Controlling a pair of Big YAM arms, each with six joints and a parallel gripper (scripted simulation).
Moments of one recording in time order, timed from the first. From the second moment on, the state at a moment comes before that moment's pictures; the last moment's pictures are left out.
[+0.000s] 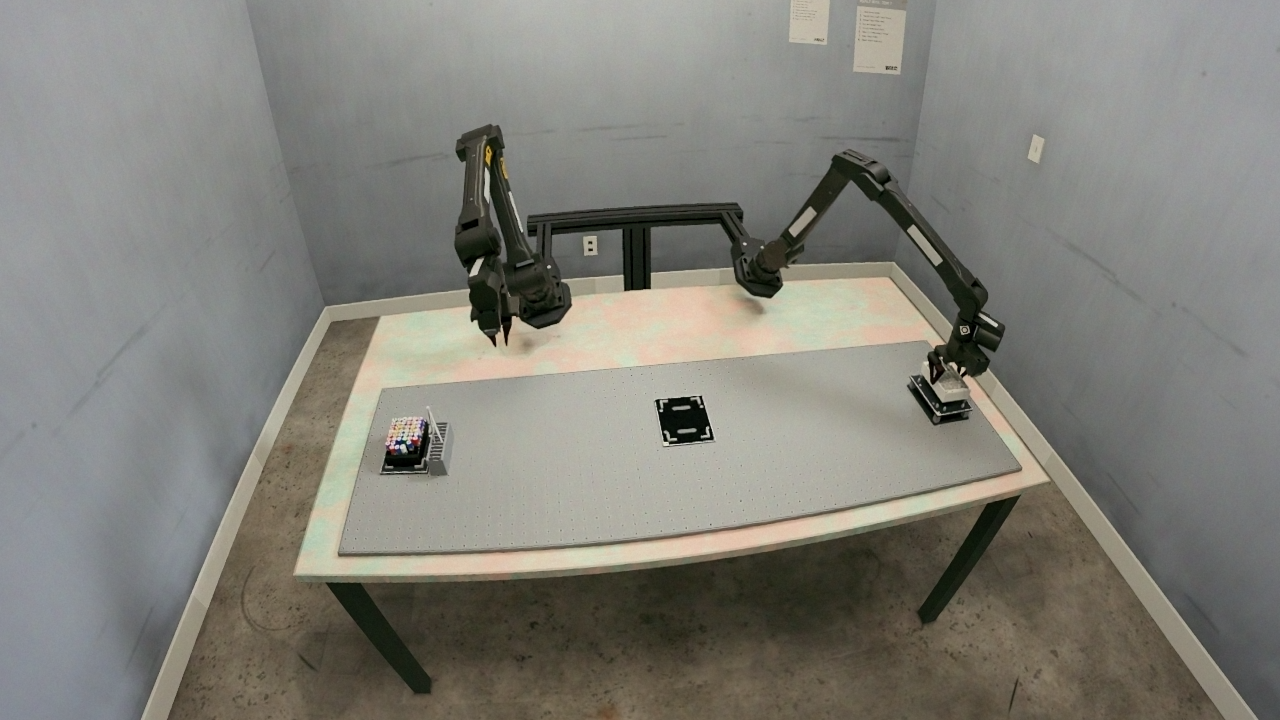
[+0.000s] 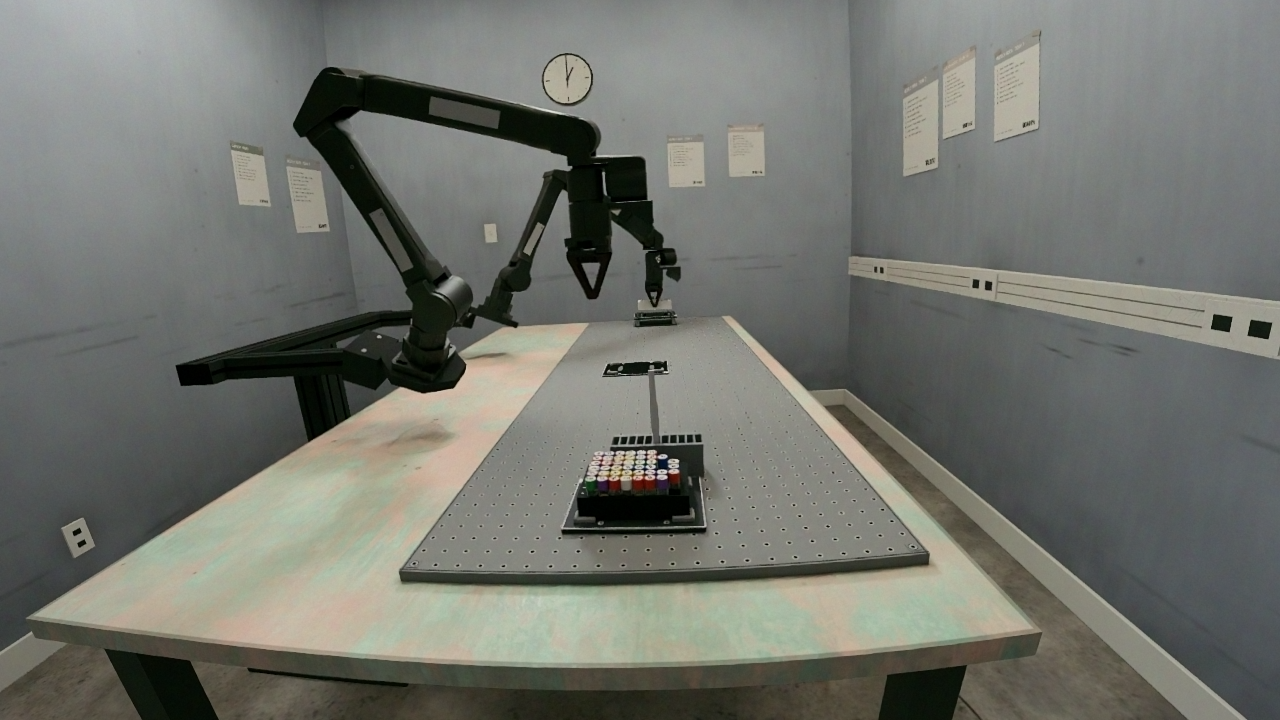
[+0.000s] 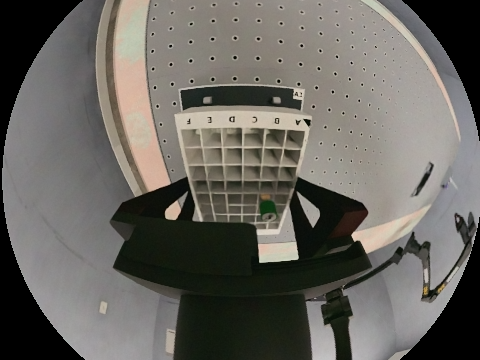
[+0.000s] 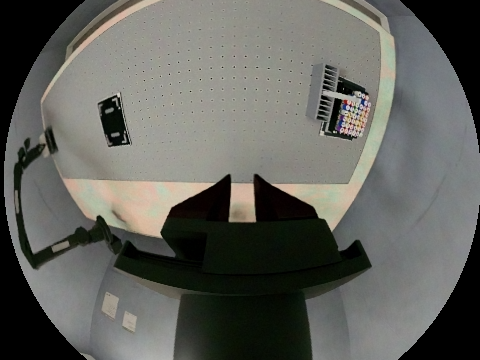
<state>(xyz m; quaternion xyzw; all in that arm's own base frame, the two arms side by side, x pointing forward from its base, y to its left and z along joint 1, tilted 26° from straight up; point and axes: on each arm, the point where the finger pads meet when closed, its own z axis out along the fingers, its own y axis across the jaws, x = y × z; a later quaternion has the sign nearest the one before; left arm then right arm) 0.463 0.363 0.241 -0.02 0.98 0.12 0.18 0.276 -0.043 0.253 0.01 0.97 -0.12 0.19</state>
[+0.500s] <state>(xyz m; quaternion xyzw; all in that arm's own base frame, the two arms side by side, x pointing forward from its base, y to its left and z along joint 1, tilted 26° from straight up) 0.464 0.364 0.241 -0.02 0.98 0.12 0.19 0.276 -0.043 0.253 0.01 0.97 -0.12 0.19</state>
